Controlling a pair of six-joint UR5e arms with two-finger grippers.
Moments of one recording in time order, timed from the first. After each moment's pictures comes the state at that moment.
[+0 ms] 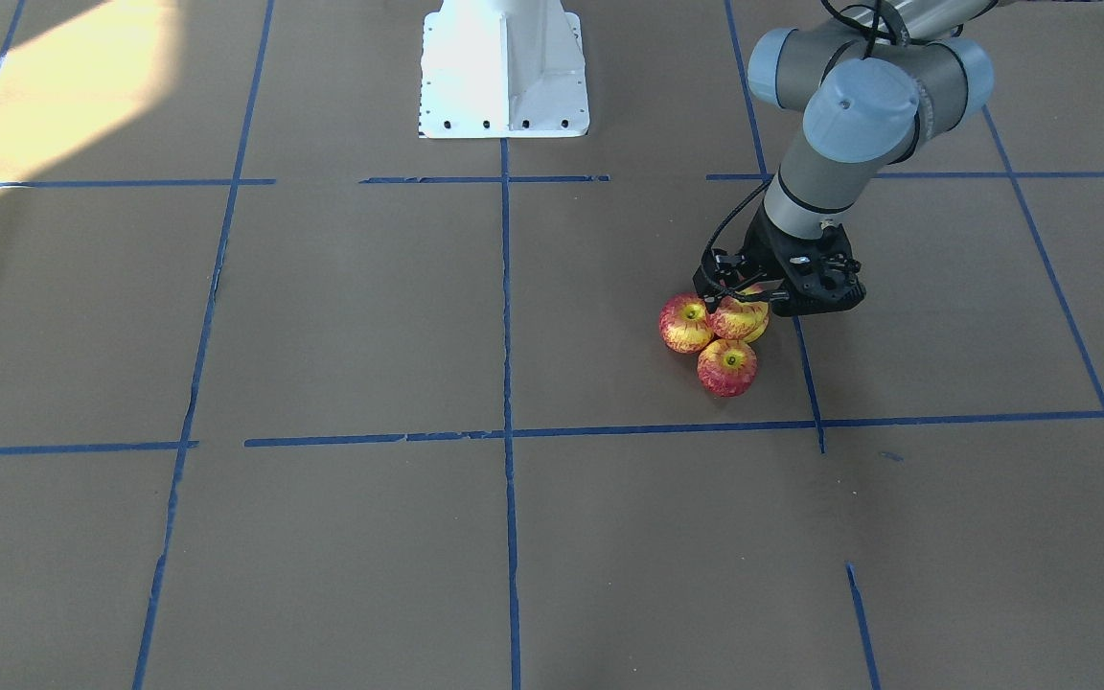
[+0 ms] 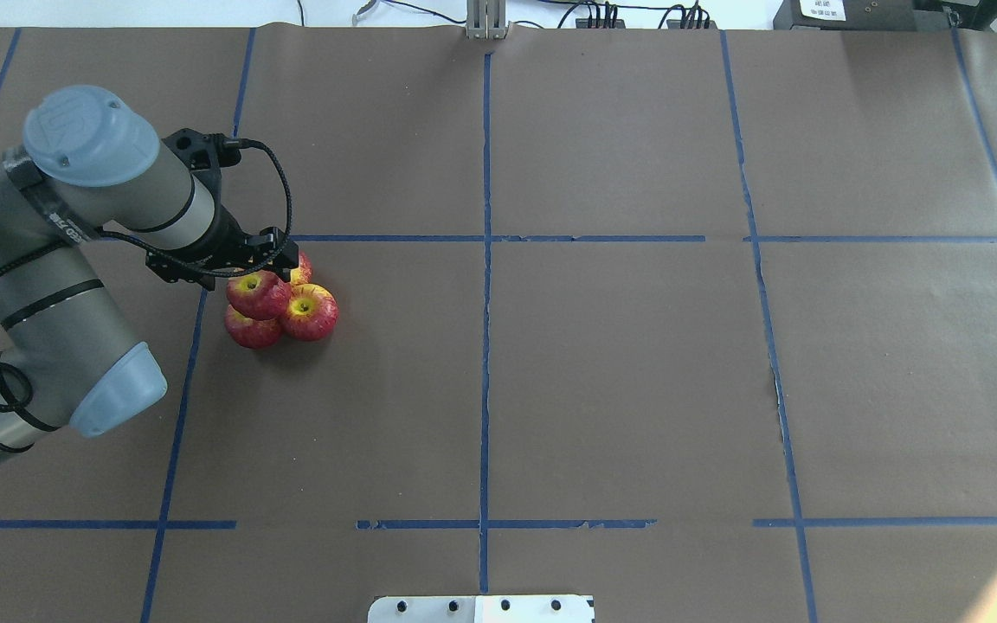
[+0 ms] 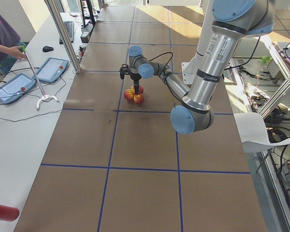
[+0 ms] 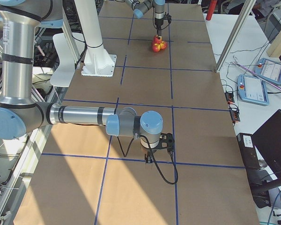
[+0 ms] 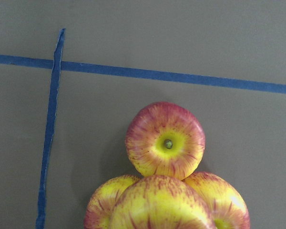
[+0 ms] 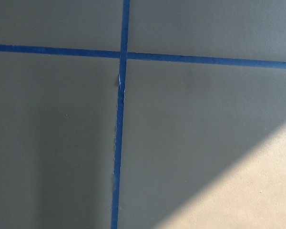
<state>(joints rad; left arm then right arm) -0.78 -1.98 -1.82 -1.63 -2.04 -1.12 1.59 -1.71 1.71 -1.59 2.29 -0.06</state>
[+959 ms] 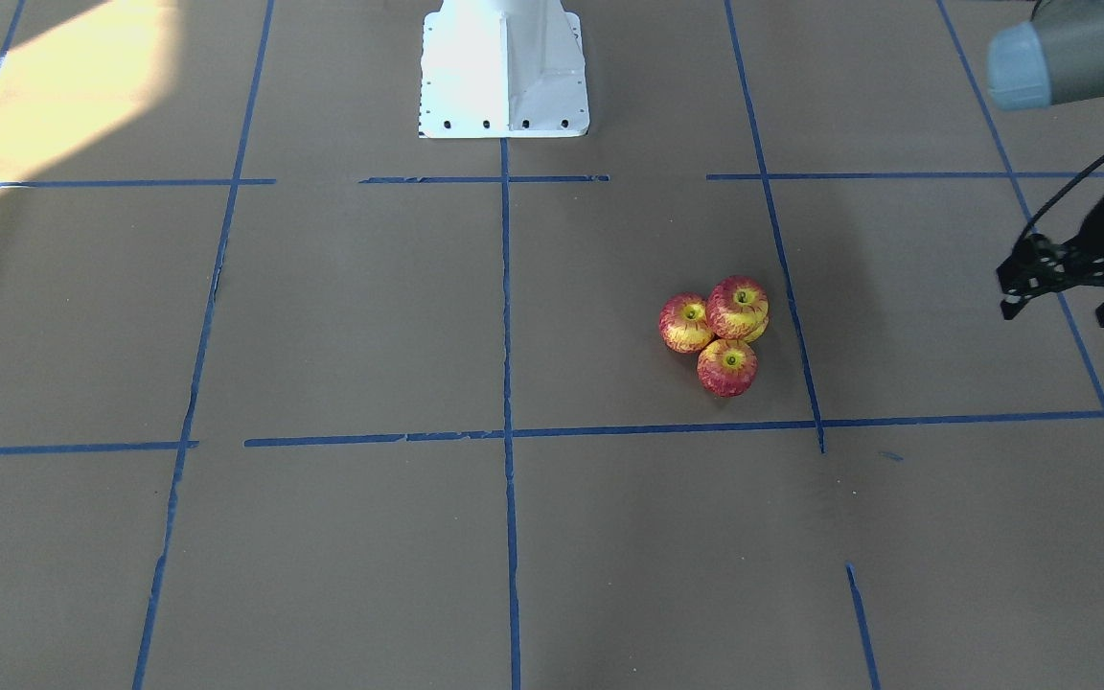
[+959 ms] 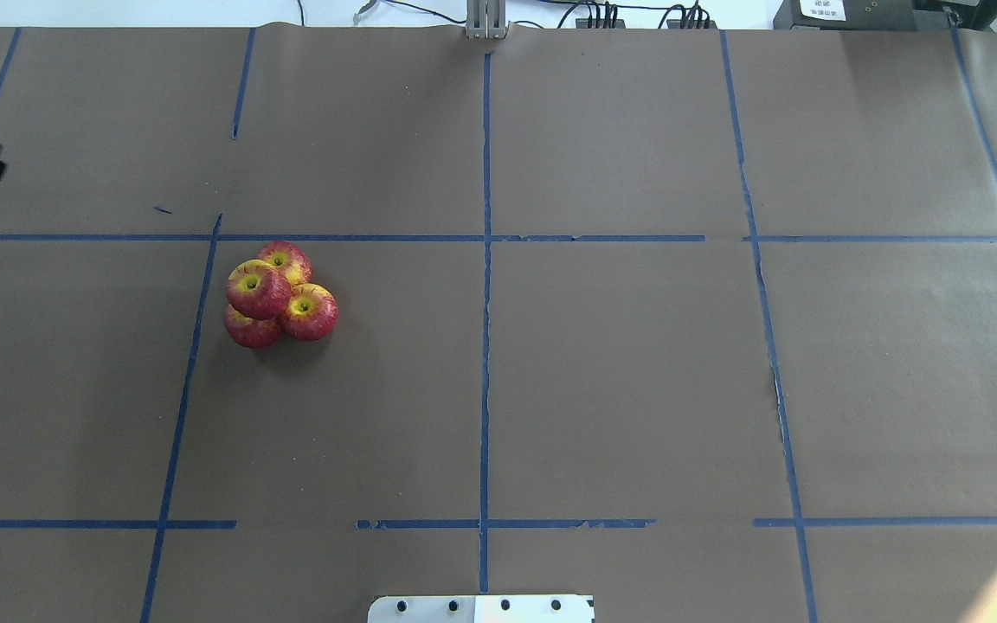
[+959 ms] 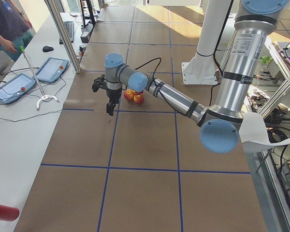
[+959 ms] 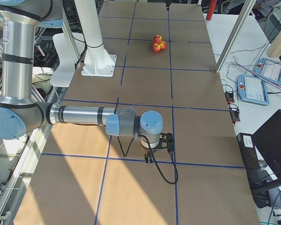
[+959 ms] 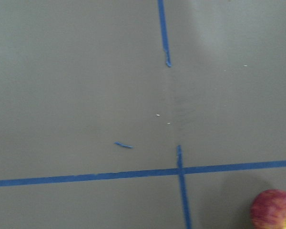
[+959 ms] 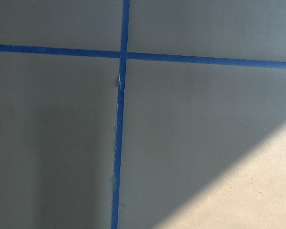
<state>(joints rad) -1.28 -1.74 -1.84 -1.52 -2.19 -0.26 1.59 -1.71 1.71 -1.59 2.29 -0.06</state>
